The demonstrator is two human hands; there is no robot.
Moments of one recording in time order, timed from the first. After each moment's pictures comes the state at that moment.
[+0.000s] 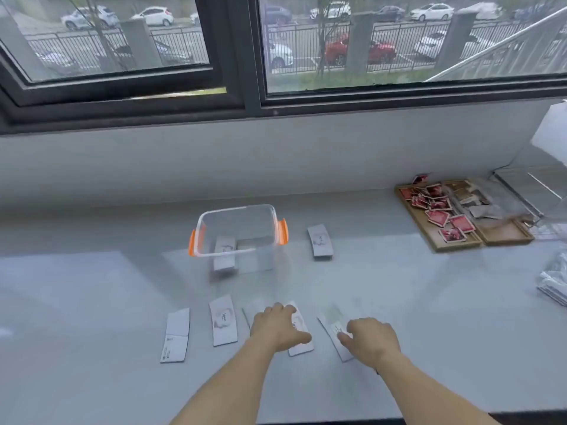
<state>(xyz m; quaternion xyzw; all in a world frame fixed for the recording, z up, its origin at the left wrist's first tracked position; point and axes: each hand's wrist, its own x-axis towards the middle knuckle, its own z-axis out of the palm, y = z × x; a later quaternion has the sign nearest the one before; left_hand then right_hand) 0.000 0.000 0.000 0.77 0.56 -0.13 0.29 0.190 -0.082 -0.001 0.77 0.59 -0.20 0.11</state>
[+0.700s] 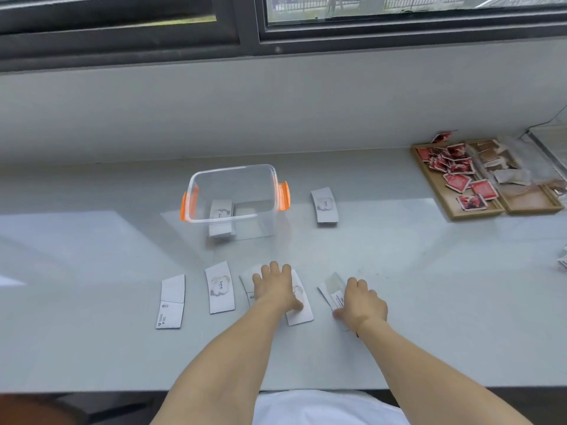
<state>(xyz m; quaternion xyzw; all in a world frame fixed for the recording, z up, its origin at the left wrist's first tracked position) 0.020 0.034 -0.036 0.76 0.59 -0.19 0.18 0.178 -0.047 -0.035 0.83 0.48 -0.26 0.11</state>
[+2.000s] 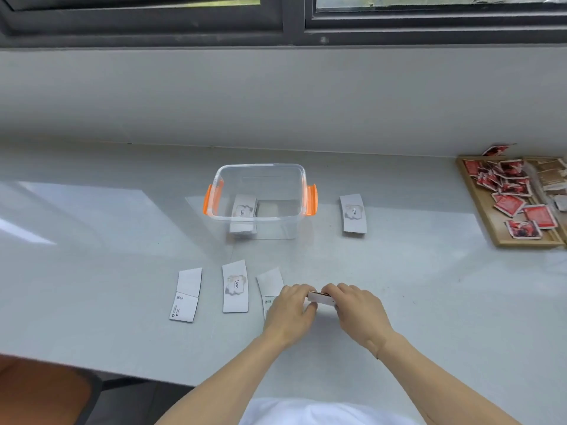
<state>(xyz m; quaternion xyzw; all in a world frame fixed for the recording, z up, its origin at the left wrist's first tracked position) -0.007 0.002 -0.051 0.73 0.57 0.10 0.37 0.168 -0.019 -0.036 0.64 0.74 -0.19 -0.02</state>
